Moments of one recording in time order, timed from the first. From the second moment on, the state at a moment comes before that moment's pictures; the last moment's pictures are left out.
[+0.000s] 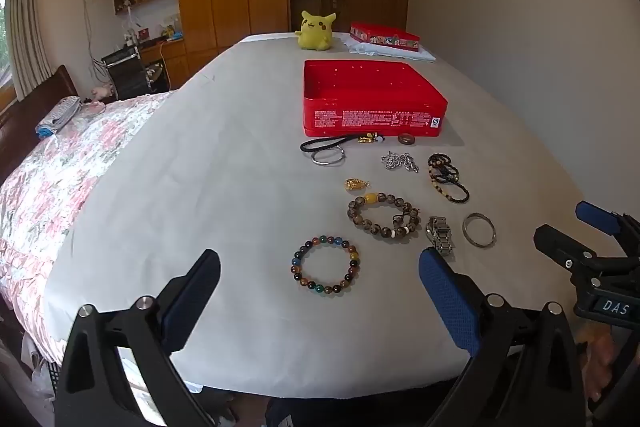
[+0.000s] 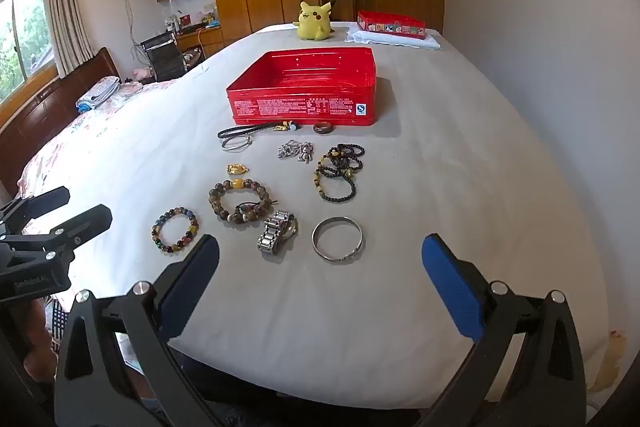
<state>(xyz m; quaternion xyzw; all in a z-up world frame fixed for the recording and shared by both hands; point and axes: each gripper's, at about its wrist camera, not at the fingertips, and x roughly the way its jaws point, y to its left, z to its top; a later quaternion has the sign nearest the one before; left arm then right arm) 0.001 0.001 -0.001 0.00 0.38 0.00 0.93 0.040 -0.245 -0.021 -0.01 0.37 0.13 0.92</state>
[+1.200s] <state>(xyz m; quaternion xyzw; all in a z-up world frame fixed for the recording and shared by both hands) 0.002 -0.001 -0.002 0.00 0.37 0.01 0.93 0.036 -0.239 -0.021 -0.01 0.37 0.14 0.92</state>
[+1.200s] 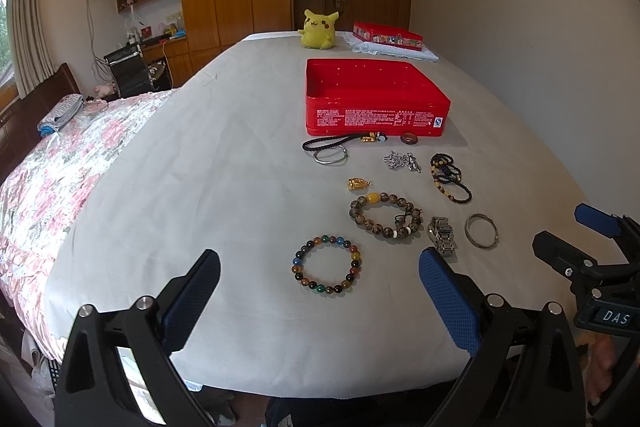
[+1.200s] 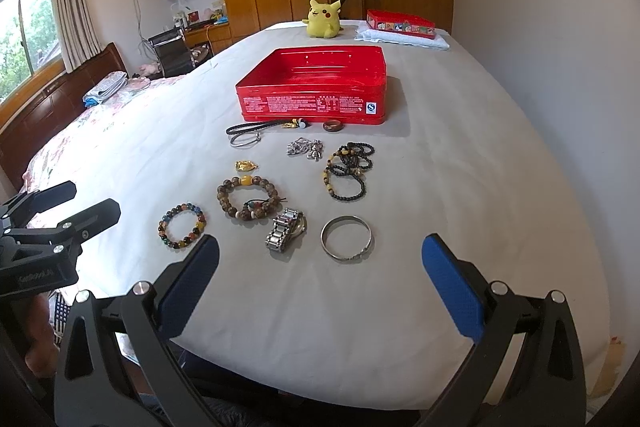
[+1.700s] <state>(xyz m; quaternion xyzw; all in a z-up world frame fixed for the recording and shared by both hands) 0.003 -0.003 -0.001 0.00 0.37 0.01 0.93 0.037 -0.239 -0.020 -0.01 0.37 0.14 0.92</state>
